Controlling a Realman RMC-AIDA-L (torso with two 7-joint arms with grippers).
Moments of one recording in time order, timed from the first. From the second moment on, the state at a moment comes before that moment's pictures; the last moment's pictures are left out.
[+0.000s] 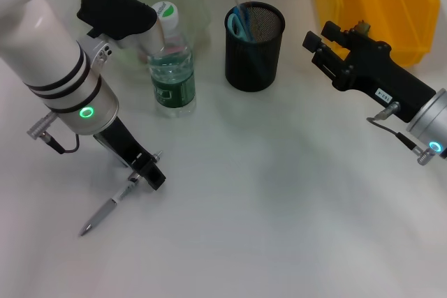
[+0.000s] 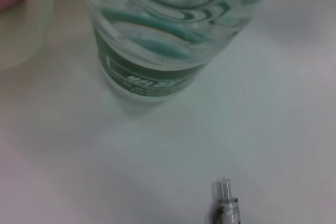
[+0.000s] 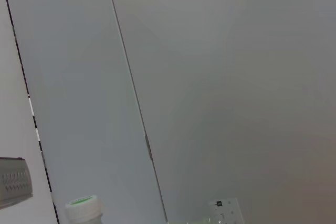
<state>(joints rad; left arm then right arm) -0.78 -2.08 1.47 0.99 2.65 1.50 -2.70 0.52 2.09 -1.21 -0.14 -0.82 -1.30 0.76</state>
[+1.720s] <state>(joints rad) -0.79 -2.08 1.53 0.99 2.65 1.50 -2.70 0.52 2.09 -1.21 -0.13 -0.82 -1.30 0.76</state>
